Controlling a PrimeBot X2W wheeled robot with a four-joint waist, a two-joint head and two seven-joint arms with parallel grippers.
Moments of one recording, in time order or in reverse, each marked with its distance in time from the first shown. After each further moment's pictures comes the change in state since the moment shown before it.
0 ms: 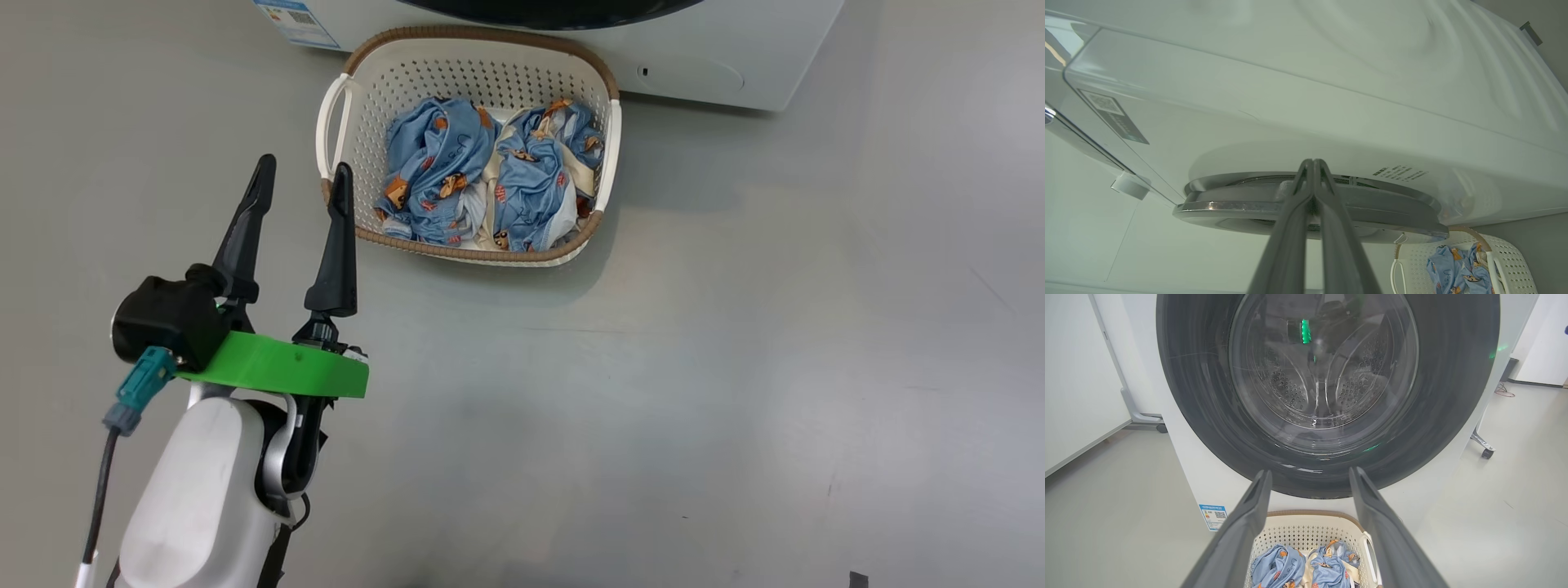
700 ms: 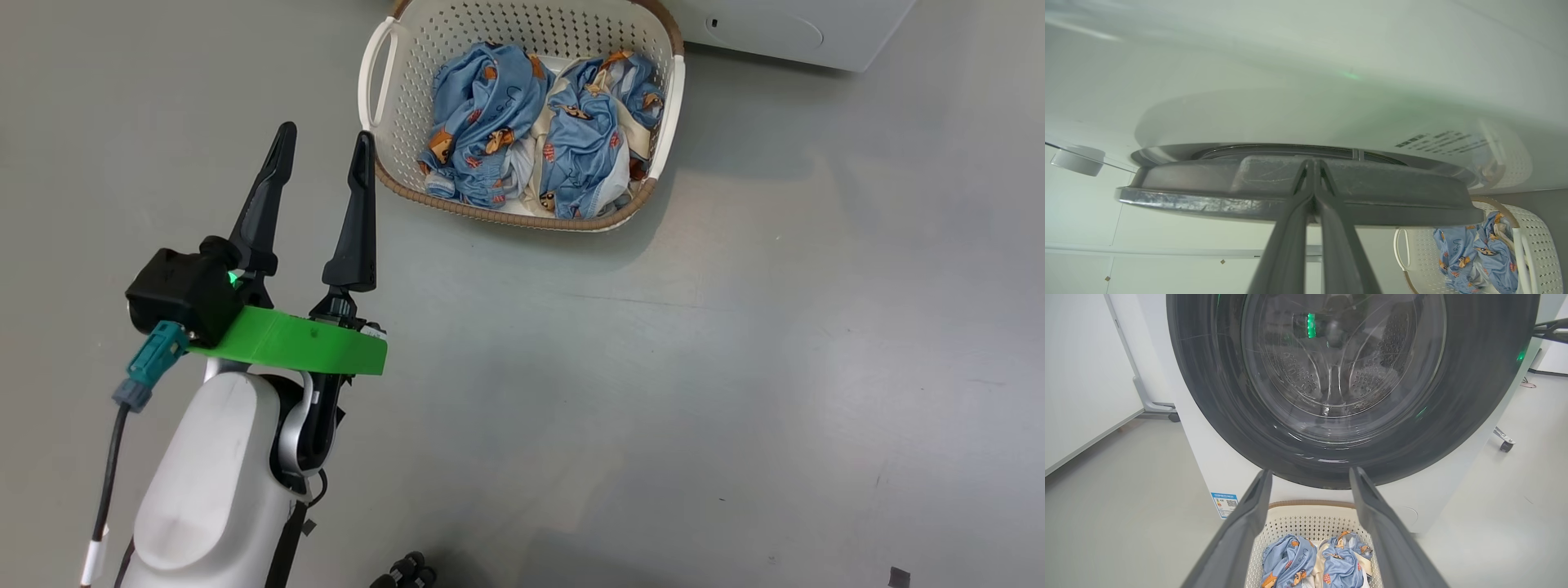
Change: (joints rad) left arm -0.058 -0.027 -0.023 0.010 -0.008 0.000 0.000; right arm -0.127 0.038 0.065 0.076 -0.052 0.000 0.086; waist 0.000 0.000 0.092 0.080
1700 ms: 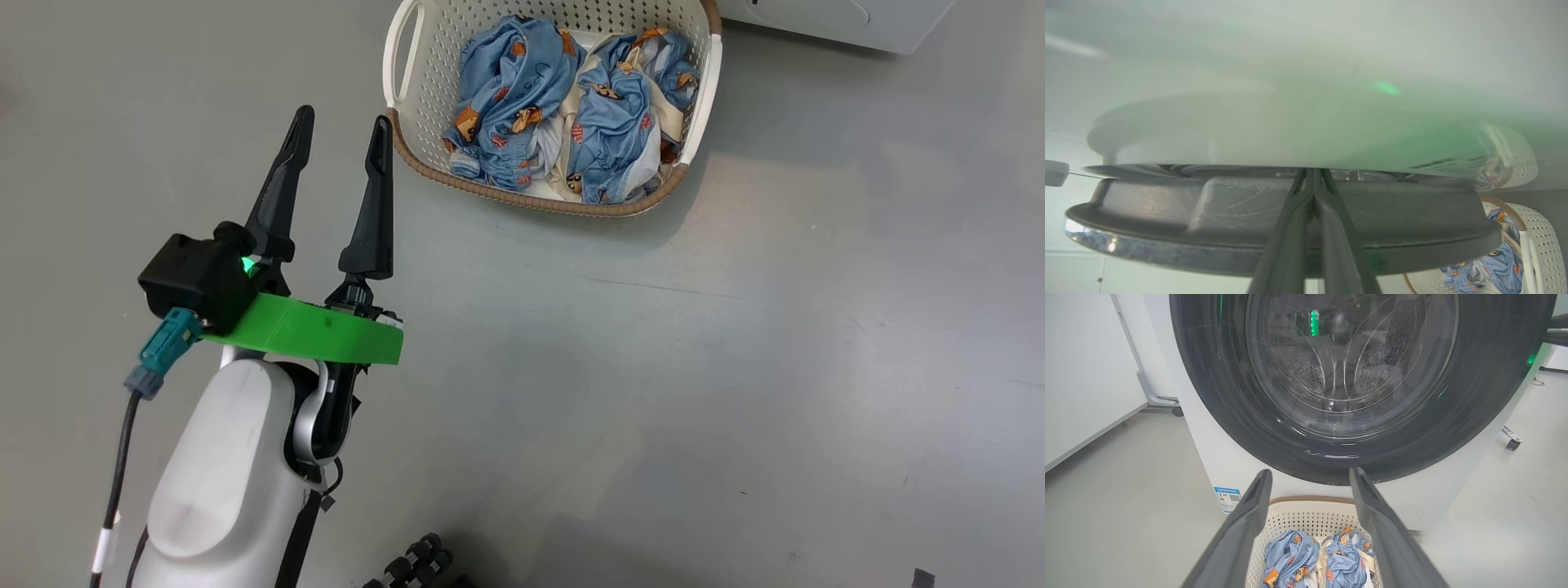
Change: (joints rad) left arm -0.029 -0.022 -0.016 0.006 -0.011 0.000 0.000; right arm -0.119 0.014 0.001 0.106 -0.081 0.000 0.015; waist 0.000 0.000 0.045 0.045
